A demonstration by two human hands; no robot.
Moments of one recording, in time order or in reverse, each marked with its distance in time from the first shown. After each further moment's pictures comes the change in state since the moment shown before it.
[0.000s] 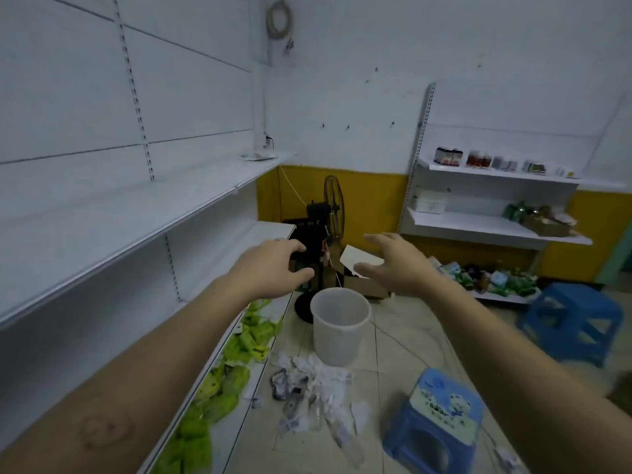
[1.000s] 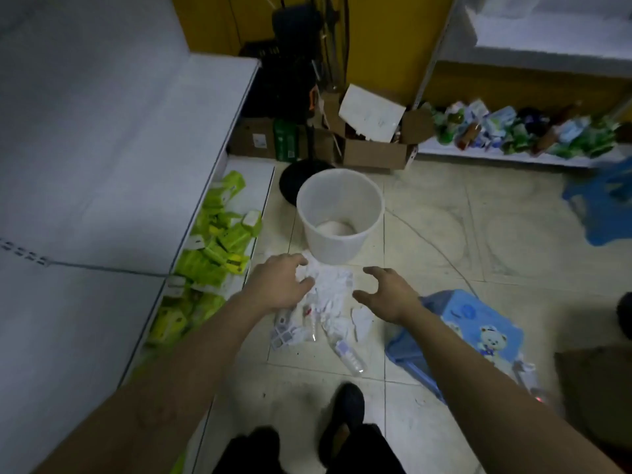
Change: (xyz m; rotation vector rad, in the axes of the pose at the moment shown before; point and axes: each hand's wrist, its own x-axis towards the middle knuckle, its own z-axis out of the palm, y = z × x) left_hand 0.320 -0.171 0.416 -0.263 -0.570 -0.297; right_hand 0.285 0.256 0.377 0.208 -0.599 0.470
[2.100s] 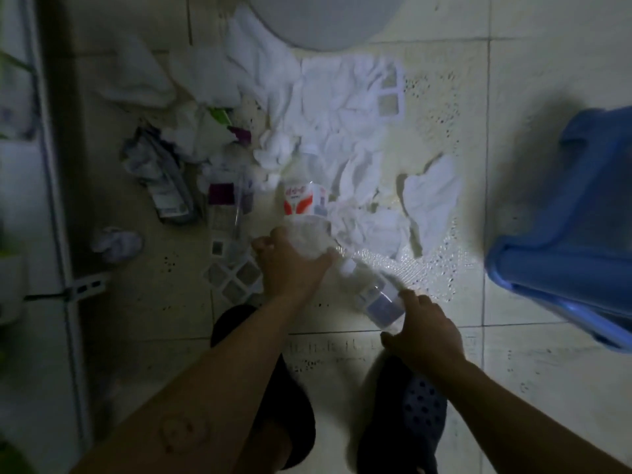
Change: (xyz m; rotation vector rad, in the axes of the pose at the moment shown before) left_hand 0.319 -0.292 0.590 -0.312 -0.066 -0.607; right_hand 0.306 0.305 0.509 -0.065 -0.300 0.431
